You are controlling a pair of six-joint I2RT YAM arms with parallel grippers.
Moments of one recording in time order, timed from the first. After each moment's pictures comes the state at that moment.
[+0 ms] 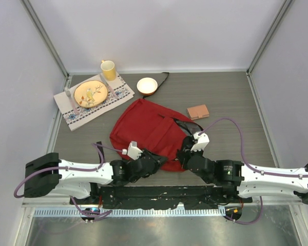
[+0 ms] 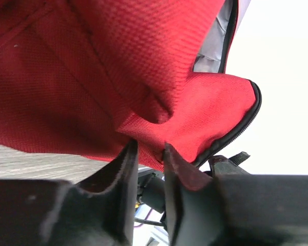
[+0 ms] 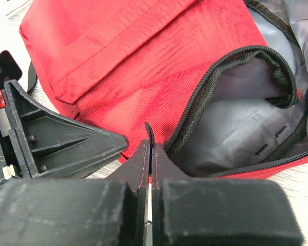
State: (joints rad) left arm -1.33 1.23 0.51 0.05 -0.55 -1.91; right arm 1.35 0.78 0.53 -0.37 0.74 0.89
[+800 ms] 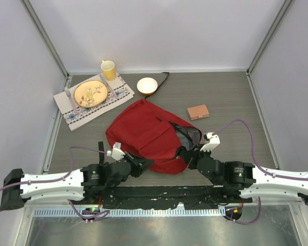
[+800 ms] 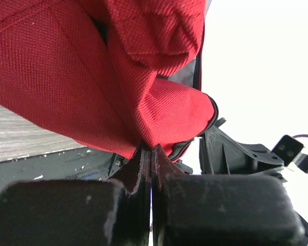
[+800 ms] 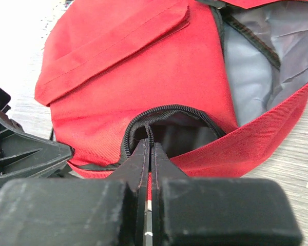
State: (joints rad) left arm -1.33 0.78 0.38 -0.15 -0.53 -1.88; right arm 1.36 0.63 0.53 -0.47 0.81 1.01
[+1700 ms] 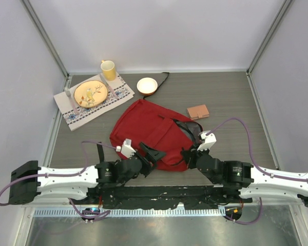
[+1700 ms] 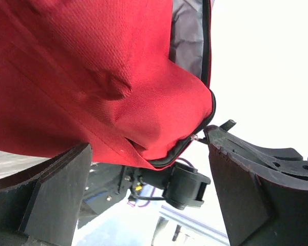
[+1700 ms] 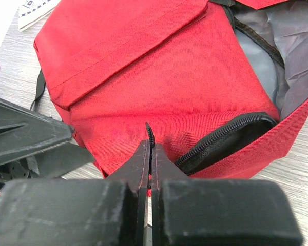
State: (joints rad) left arm -1.32 0.95 0.42 0.02 -0.53 -1.72; right arm 1.35 0.64 0.52 -0.41 0.75 0.82
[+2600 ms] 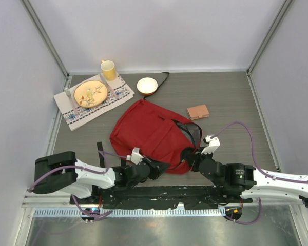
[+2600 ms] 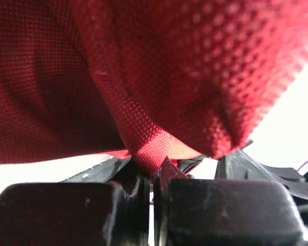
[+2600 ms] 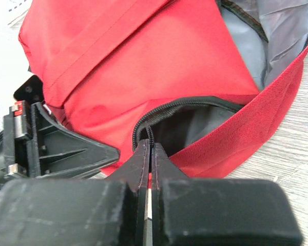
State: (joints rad) left arm -1.34 1.39 0.33 0.55 -0.47 -1.95; right arm 1.35 0.56 0.44 -0.46 0.75 0.92
